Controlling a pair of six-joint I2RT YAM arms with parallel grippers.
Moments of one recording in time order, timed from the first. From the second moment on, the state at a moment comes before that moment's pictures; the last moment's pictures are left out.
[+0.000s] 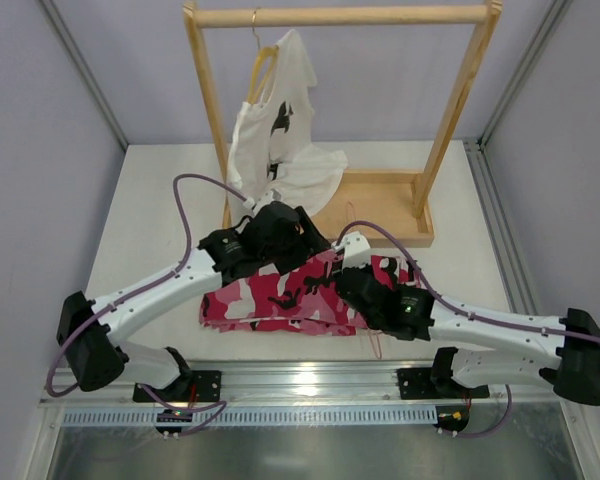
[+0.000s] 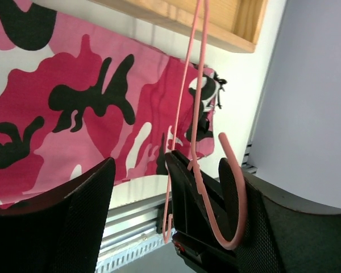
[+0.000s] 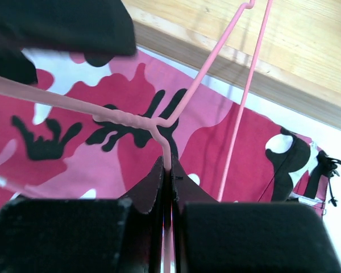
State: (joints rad) left arm -0.90 1.39 1.20 -0.54 -0.16 -1.23; right arm 1.15 1.13 0.74 -0.31 0.74 0.39
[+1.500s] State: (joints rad) left arm -0.53 0.89 0.66 -0.56 -0.04 -0.95; right arm 1.14 0.64 0.24 0.05 0.45 0.84
